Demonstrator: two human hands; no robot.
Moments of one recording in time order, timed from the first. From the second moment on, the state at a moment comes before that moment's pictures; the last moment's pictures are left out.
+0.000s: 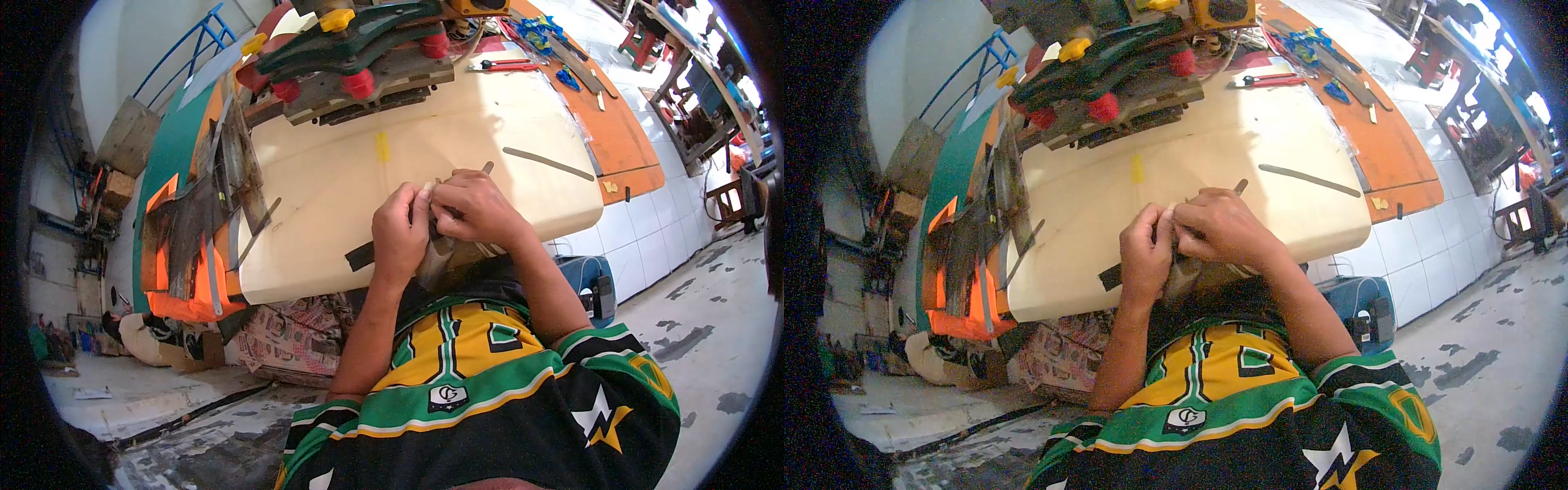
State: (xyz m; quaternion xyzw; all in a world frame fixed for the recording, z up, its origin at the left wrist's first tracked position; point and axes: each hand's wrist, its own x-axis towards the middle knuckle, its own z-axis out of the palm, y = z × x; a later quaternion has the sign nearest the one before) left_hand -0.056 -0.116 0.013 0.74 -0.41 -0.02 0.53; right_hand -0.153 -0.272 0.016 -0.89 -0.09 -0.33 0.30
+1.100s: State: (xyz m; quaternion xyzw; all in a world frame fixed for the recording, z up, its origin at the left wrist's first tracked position) left_hand -0.043 -0.099 0.018 0.64 -0.37 -0.22 0.64; right_hand -0.169 -0.260 0.036 -0.83 -0.01 -0.36 0.42
